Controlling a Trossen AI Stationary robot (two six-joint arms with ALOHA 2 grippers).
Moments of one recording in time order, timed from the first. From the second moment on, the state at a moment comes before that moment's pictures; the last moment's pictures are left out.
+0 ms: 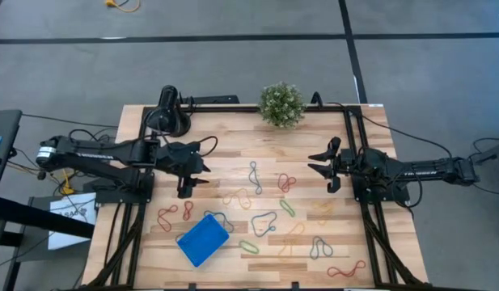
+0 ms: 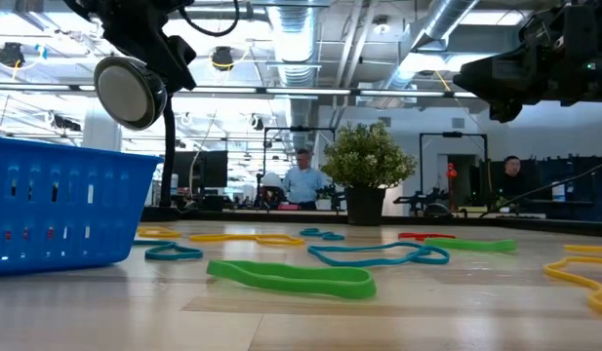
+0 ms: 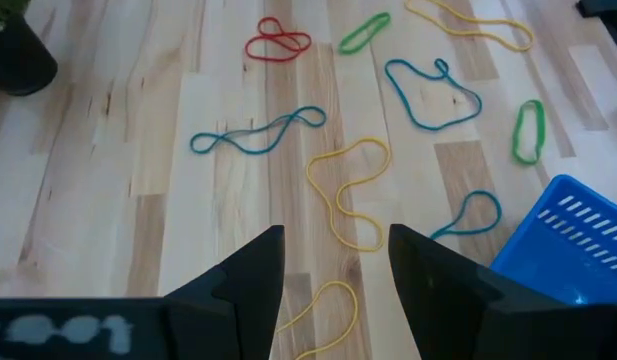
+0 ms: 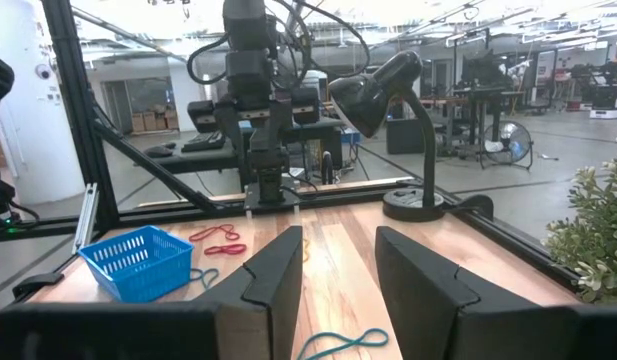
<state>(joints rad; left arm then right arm) -0.01 1.01 0.82 -0.55 0.03 0.07 -0.07 0.37 0.00 0.45 0.03 0.03</state>
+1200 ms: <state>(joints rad) -0.01 1.03 0.82 -0.41 0.02 0.05 -0.07 0.37 0.00 0.45 0.03 0.03</state>
